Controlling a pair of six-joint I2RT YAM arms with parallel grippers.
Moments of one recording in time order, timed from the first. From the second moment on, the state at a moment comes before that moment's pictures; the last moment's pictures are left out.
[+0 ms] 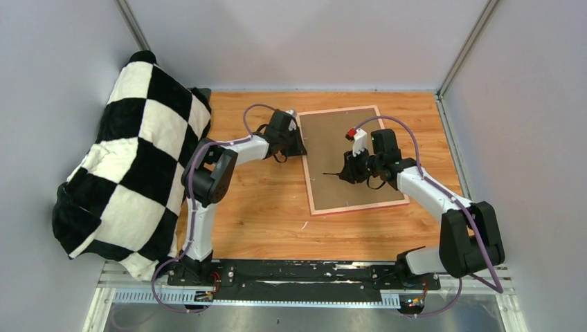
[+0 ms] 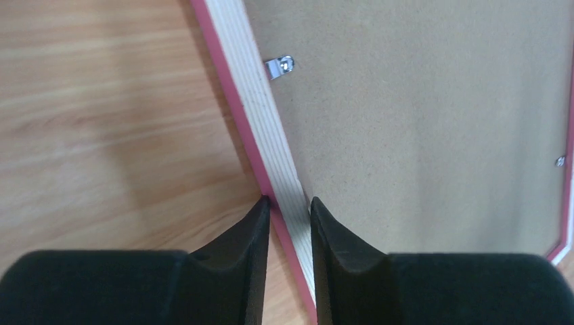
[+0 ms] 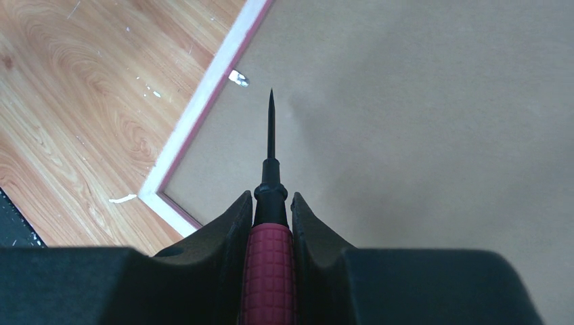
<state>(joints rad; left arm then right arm) -0.52 2.14 1.43 -0.05 0.18 -0.55 0.31 1.36 0.82 -0.24 -0.50 -0.13</state>
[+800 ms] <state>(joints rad) -0.32 1.80 0.97 0.04 0.05 -0.61 0.44 1.47 1.03 -0.18 -0.39 -0.06</state>
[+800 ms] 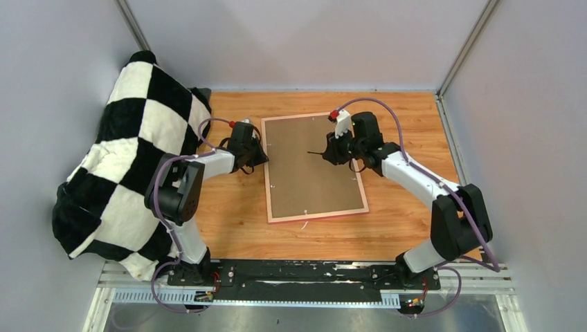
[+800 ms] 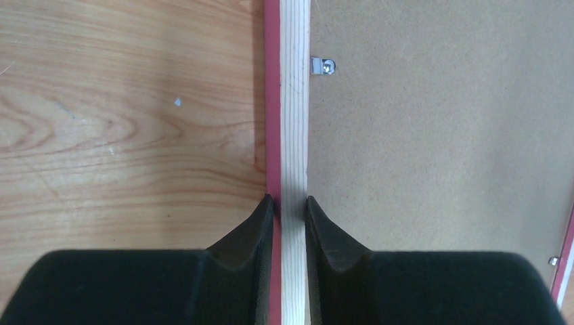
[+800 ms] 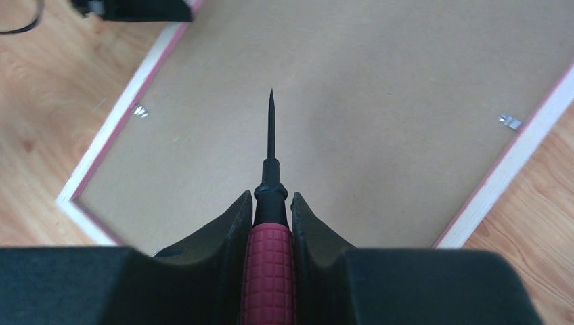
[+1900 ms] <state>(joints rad) -0.28 2.06 1.66 -0.12 0.01 -0.32 0.21 1.67 1.30 -0.20 -0.42 -0.21</state>
